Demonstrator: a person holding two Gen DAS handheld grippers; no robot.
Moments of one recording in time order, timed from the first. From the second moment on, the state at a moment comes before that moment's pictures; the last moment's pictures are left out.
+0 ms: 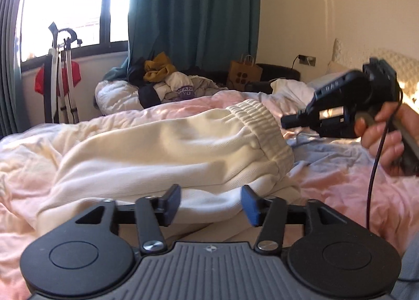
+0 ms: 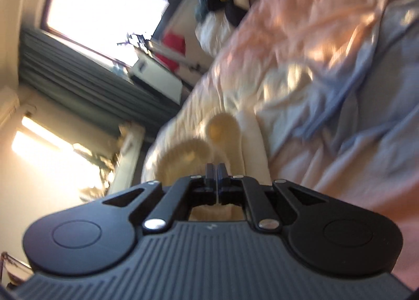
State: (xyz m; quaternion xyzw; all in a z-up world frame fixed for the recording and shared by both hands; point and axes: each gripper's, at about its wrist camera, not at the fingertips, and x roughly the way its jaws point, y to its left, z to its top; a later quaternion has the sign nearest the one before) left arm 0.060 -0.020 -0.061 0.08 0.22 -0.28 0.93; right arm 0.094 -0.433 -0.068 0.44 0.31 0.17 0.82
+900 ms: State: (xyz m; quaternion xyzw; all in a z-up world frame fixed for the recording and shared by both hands) left arm 0.051 -0.073 -0.089 0.20 0.16 -0.30 0.92; right arm 0.154 -0.373 -0.055 0.33 0.25 0.21 0.89
